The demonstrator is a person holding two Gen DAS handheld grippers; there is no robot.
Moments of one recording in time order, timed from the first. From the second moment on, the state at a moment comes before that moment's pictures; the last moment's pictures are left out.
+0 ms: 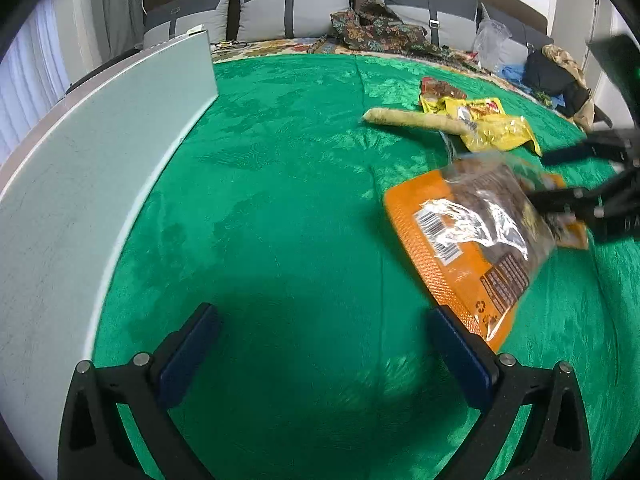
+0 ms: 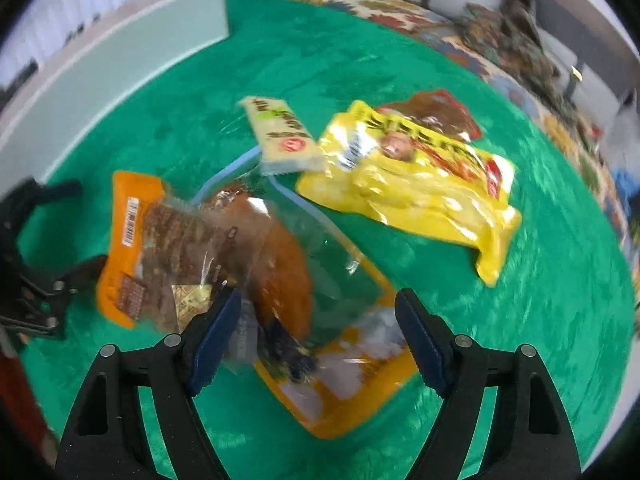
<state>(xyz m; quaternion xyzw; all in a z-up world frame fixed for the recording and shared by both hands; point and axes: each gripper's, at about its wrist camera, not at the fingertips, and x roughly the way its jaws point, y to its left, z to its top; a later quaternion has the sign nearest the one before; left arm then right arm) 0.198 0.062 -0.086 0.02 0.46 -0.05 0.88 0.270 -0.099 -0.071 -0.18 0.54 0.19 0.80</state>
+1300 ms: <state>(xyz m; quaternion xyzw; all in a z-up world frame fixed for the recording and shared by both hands) 0.271 -0.046 -0.073 0.12 0.51 -0.32 0.79 0.106 -0.173 -0.061 0.10 0.53 0.07 0.84</state>
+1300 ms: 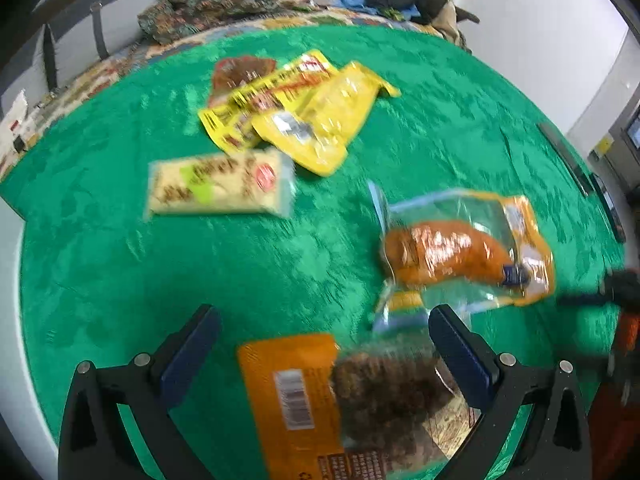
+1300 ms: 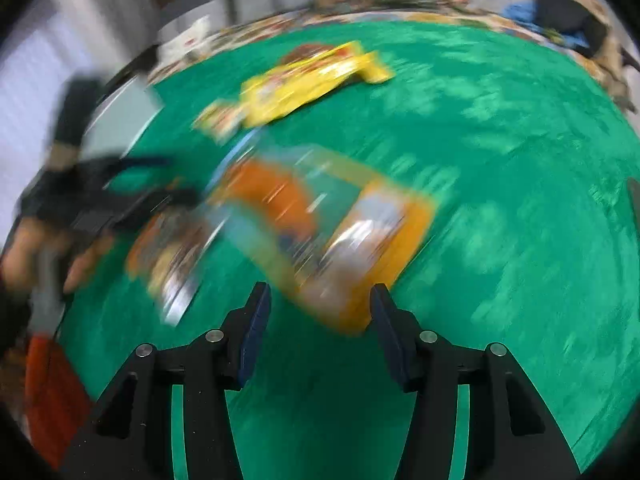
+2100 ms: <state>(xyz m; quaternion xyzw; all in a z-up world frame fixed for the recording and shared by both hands) 0.139 0.010 -0.034 0.21 0.50 -0.35 0.77 0.127 -0.099 -0.057 0.01 0.49 0.07 0.87</state>
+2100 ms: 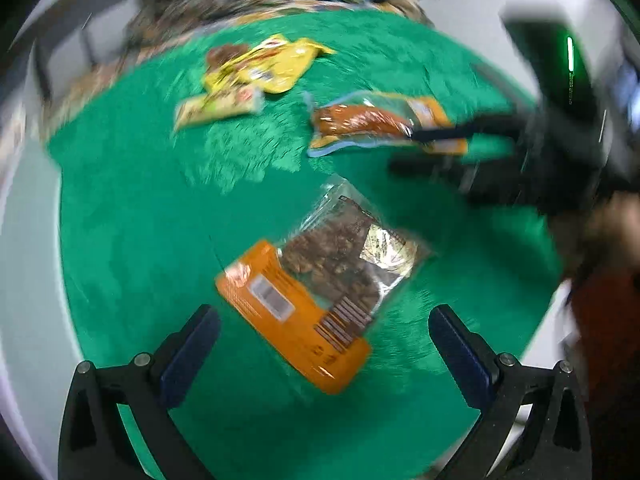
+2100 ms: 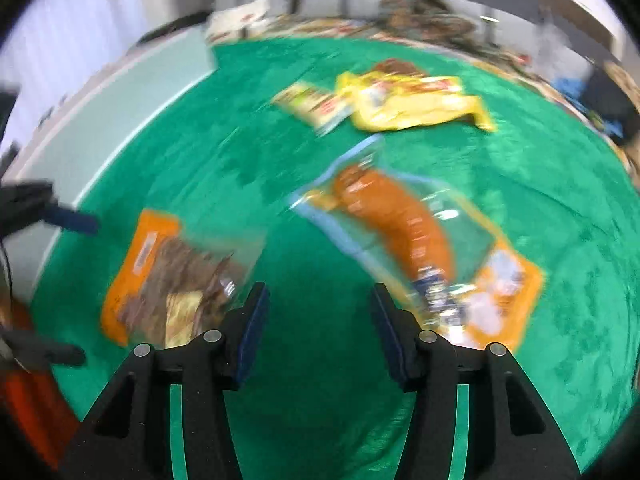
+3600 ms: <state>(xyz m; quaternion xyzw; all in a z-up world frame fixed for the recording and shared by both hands) 0.139 0.078 -0.011 -0.01 0.45 -0.22 0.87 0.229 -0.163 -0.057 0.03 0.62 0.15 0.77</state>
